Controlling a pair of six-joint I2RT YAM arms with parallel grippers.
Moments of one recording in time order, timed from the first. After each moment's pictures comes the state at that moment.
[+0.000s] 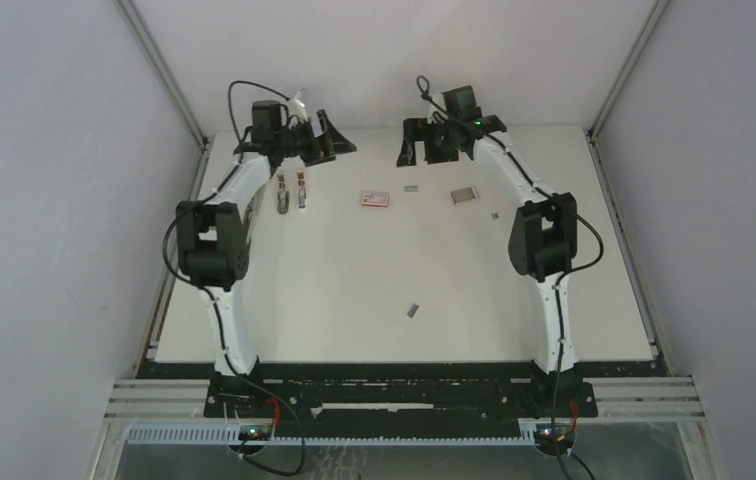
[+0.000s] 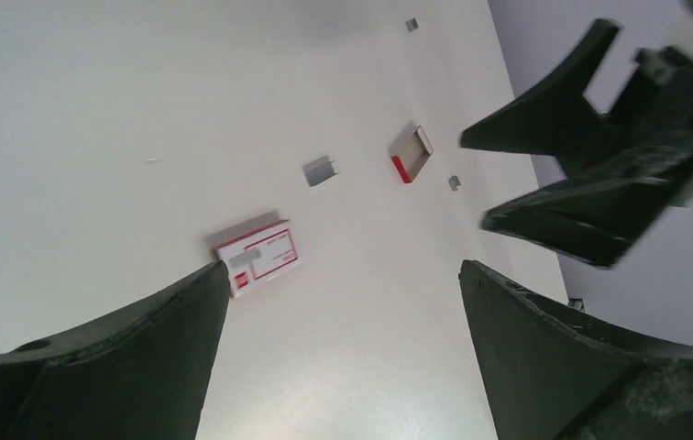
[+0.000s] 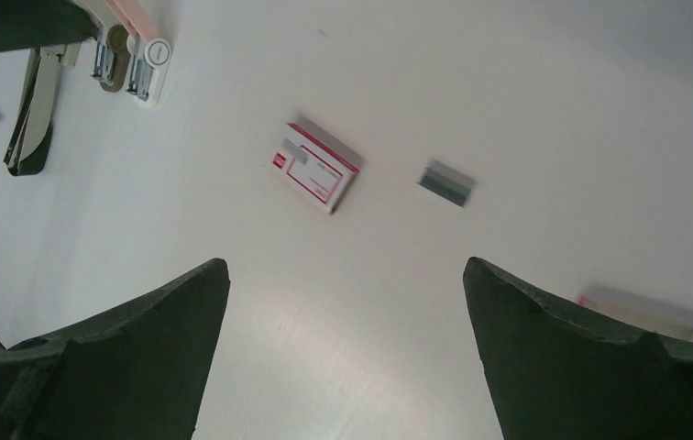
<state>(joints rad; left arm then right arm) -0.07 2.06 1.72 -0.18 0.77 -0.45 0.33 2.31 2.21 -0.69 -0.41 0.18</state>
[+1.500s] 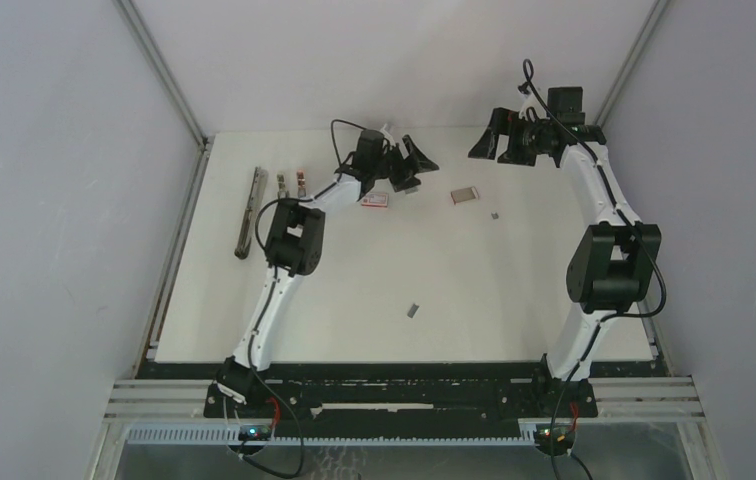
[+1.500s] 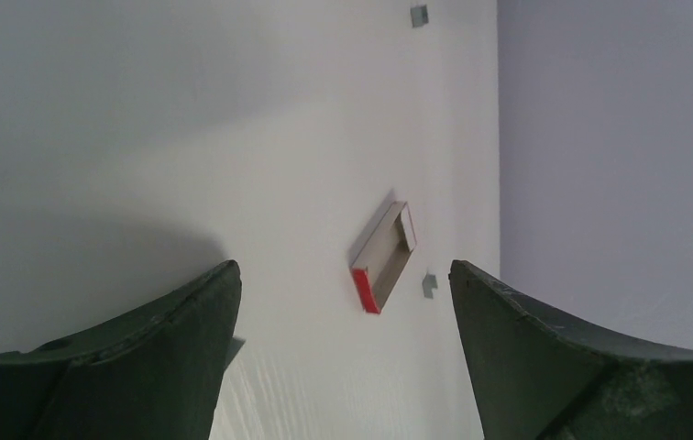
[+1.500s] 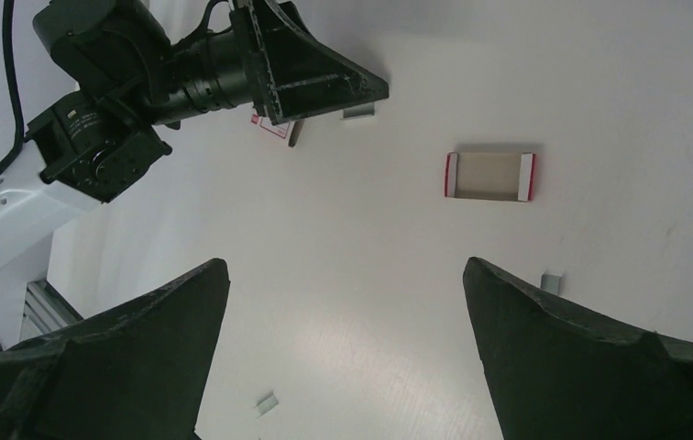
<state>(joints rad) -0.43 2.72 2.26 0.04 0.53 -0.97 -0.02 1.87 1.75 -0.65 -0.63 0.17</state>
